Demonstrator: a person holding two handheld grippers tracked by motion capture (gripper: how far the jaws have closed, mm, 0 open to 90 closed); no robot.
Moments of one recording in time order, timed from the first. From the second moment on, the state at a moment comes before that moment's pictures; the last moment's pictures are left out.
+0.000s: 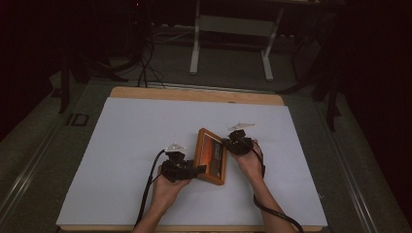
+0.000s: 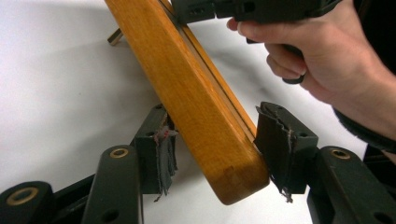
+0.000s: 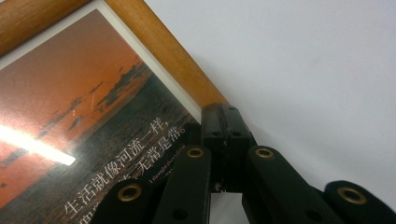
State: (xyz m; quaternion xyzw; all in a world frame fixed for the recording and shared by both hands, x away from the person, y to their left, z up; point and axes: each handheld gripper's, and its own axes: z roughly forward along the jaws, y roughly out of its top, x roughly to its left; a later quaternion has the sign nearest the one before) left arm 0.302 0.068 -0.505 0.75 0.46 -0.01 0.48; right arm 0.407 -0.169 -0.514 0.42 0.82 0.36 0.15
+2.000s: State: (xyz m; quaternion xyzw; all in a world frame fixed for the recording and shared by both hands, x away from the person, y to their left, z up) left arm 0.284 0.003 -0.470 0.81 0.33 0.09 0.47; right arm 0.323 -0.243 -0.417 0.35 0.78 0.47 0.22
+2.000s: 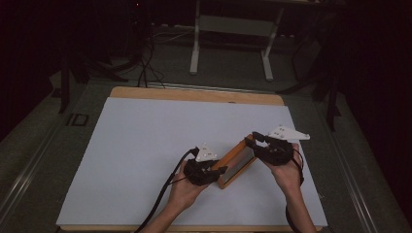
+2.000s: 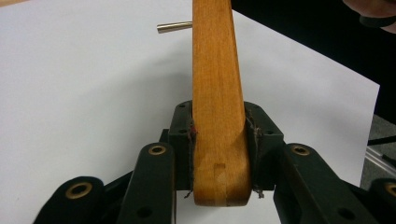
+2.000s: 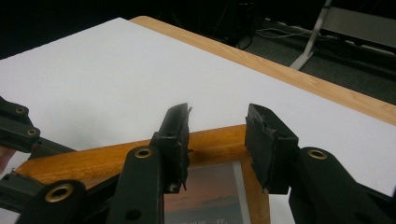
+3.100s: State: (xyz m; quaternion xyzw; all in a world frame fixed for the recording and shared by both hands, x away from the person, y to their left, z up) left arm 0.272 -0.010 -0.511 0.82 0.30 0.10 0.47; right arm 0.304 -0.265 -0.445 0.37 0.77 0.47 0.23
